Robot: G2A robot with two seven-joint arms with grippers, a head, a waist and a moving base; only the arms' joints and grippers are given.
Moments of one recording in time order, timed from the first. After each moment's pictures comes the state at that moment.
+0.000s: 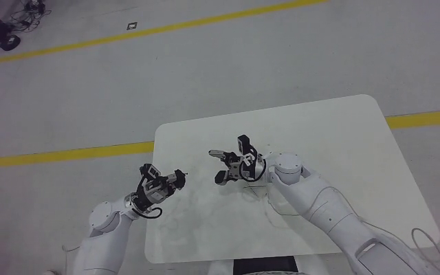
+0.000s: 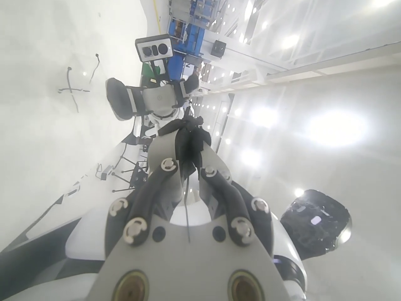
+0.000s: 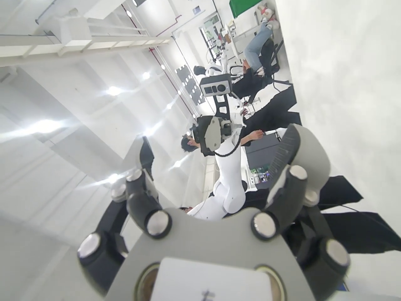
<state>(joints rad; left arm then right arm) 1.68 -0.98 -1.63 -1.48 -0.78 -0.07 -1.21 -1.09 -1.53 0.92 -1.04 0.48 0.12 0.84</state>
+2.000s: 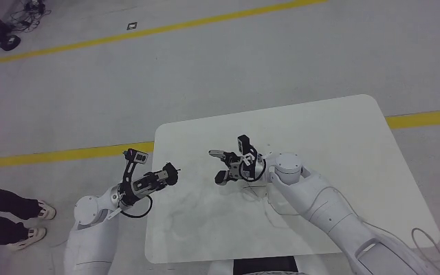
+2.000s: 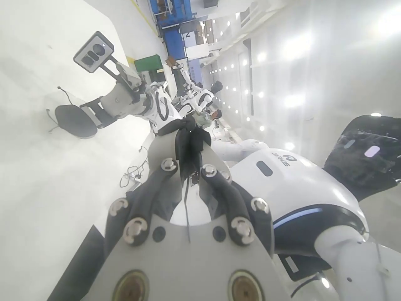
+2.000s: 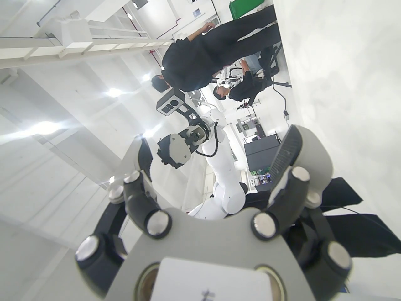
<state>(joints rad) 1.62 -1.01 -1.74 -1.54 -0.70 -0.34 -1.39 -1.09 -1.53 0.92 -1.04 0.48 0.12 0.84</state>
